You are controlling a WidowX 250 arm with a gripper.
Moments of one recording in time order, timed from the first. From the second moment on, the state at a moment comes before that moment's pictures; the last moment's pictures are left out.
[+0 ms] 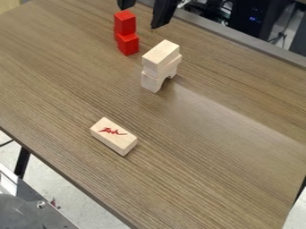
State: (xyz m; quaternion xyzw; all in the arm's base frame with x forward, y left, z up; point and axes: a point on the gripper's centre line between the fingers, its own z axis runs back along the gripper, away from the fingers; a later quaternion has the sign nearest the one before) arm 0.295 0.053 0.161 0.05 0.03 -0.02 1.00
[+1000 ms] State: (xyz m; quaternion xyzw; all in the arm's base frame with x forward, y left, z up) arm 0.314 0.059 0.105 0.06 0.06 0.01 1.00
